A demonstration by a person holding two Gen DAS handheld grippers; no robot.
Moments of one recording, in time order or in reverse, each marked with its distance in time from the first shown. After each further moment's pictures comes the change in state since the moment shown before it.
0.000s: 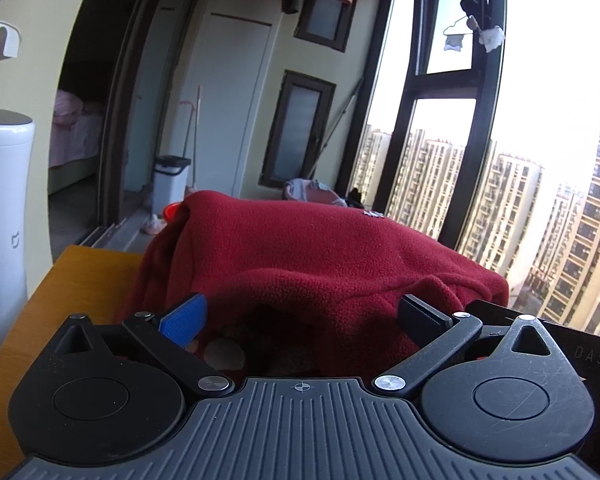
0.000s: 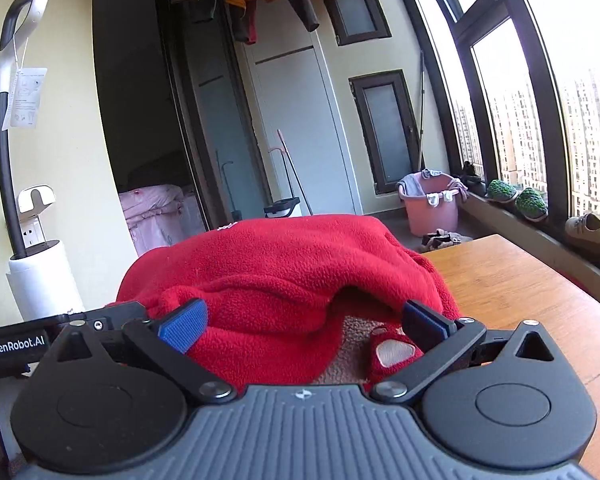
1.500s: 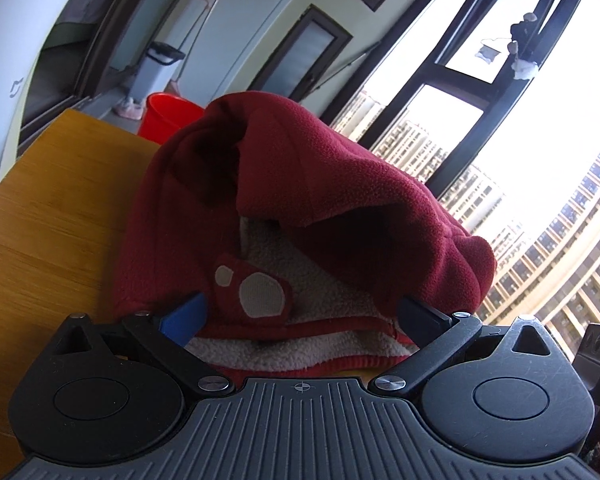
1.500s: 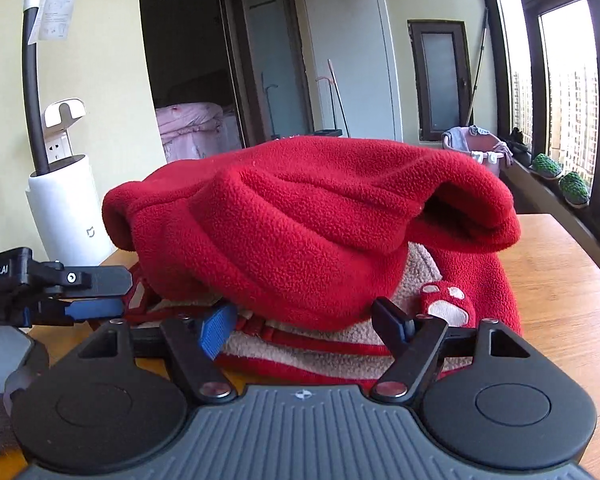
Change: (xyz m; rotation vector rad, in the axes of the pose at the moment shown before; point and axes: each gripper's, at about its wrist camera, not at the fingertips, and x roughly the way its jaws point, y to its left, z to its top) left arm 0.026 0.093 -0.012 -0.322 0.215 -0.199; right arm 0.032 0.005 0.002 -0.126 0.230 0.127
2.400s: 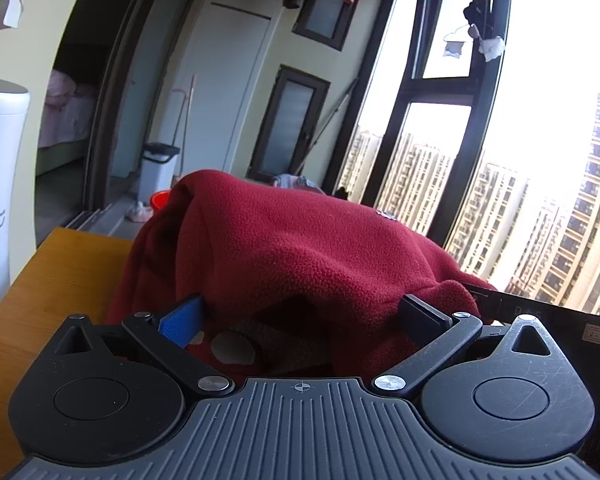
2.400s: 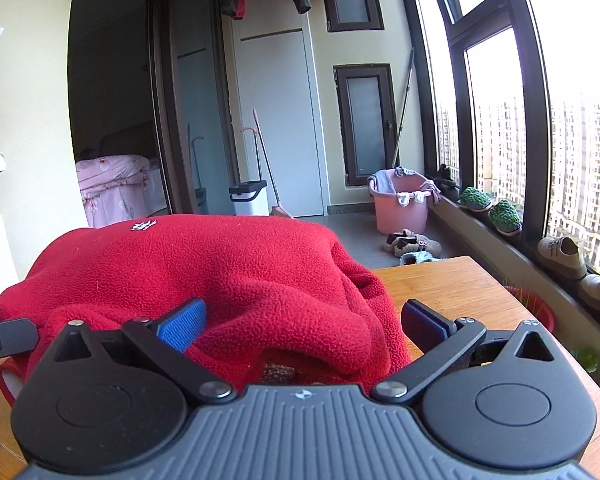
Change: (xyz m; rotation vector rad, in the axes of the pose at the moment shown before) left arm 0.002 -0.061 -0.012 0.265 -0.175 0.096; right arm 0.012 -0.048 0.017 0.080 -0.183 -0.227
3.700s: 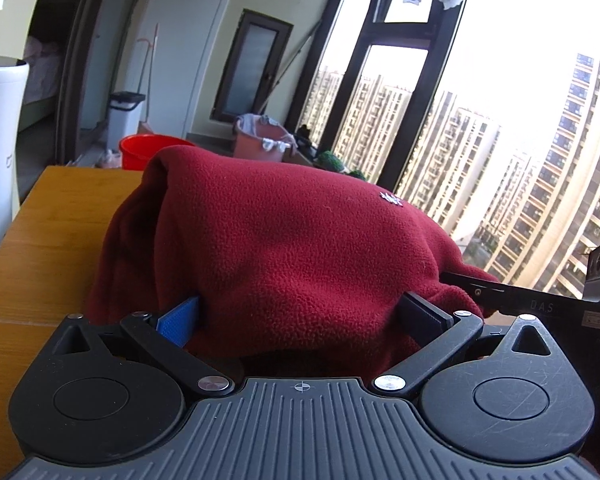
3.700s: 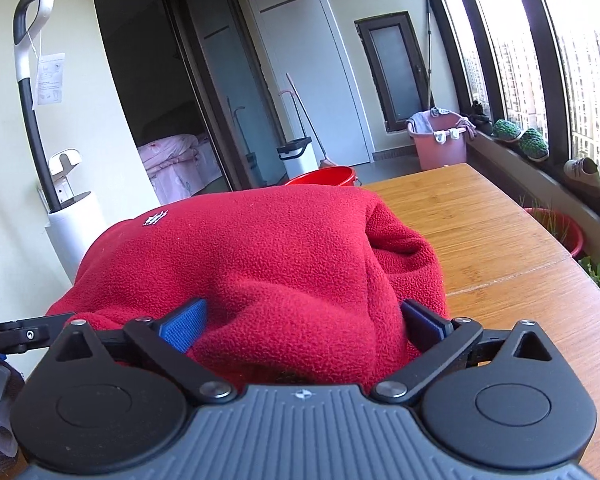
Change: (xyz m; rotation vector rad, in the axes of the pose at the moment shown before) left arm -0.067 -0.039 -0.026 0.041 0.183 -0.074; right arm -0.108 -0.030 -0.033 0.060 0.144 0.163
